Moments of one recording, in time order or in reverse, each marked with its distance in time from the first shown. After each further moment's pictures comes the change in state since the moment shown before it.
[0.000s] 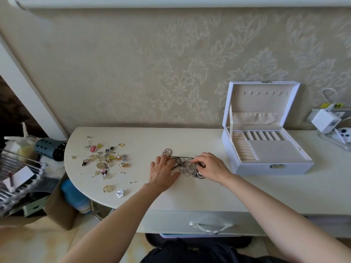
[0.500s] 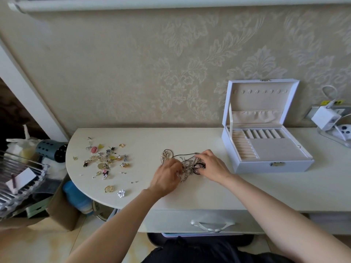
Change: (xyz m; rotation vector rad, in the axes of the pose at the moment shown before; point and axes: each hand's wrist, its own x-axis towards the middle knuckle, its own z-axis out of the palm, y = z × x) left_hand -0.012 0.002 0.001 -0.353 0.092 0.224; right_hand 0.002 0.004 0.007 -0.067 -0.026 0.124
